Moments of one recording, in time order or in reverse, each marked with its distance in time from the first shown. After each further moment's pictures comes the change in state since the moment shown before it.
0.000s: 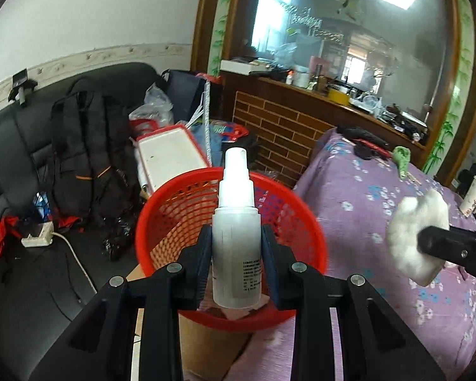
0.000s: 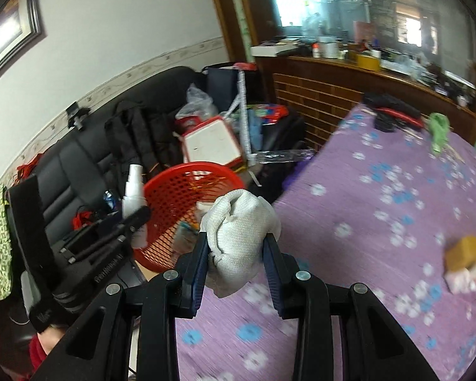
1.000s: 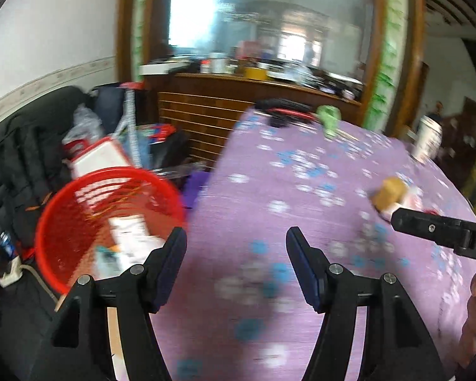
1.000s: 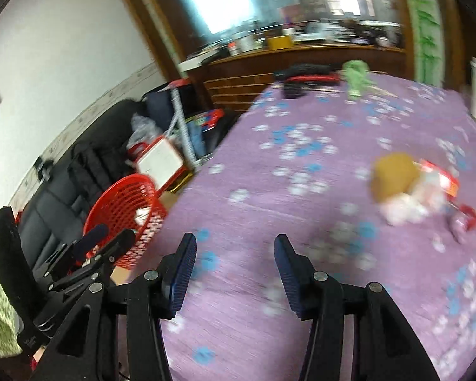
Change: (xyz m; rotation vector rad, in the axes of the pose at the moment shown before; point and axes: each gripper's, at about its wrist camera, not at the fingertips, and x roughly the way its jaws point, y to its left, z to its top) left arm -0.019 -0.153 -0.036 0.250 0.032 -0.208; right arm -0.096 -0.151 -0.084 0.328 -0.089 -0.144
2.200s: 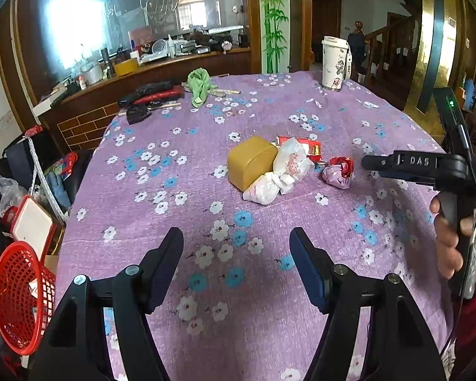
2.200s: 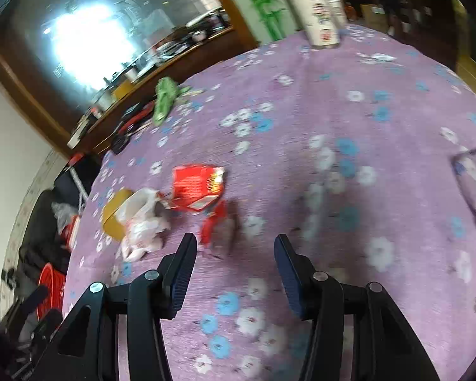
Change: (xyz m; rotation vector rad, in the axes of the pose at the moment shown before) left arm 0.040 -0.199 0.013 0.365 0.160 -0.209; right arm -0.045 -0.255 -0.002 0.375 -0.055 -0.183
